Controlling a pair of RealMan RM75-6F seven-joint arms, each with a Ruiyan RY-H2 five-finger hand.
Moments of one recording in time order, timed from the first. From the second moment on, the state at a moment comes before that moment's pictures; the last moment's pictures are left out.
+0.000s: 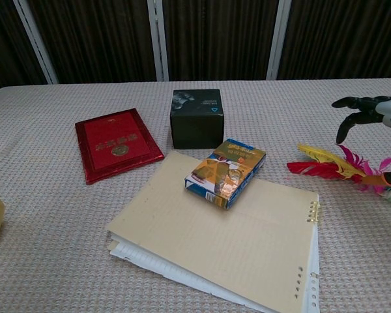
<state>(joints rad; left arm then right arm) -0.14 -1.23 -0.02 -1.45 1.50 1.41 0.16 0.43 -1.38 0.15 -1.46 -1.47 1.05 -0.20</state>
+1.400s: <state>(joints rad) -0.16 -1.25 -0.03 -1.42 1.46 1.38 0.17 0.54 -1.51 0.15 -1.14 -1.44 1.07 -0.01</state>
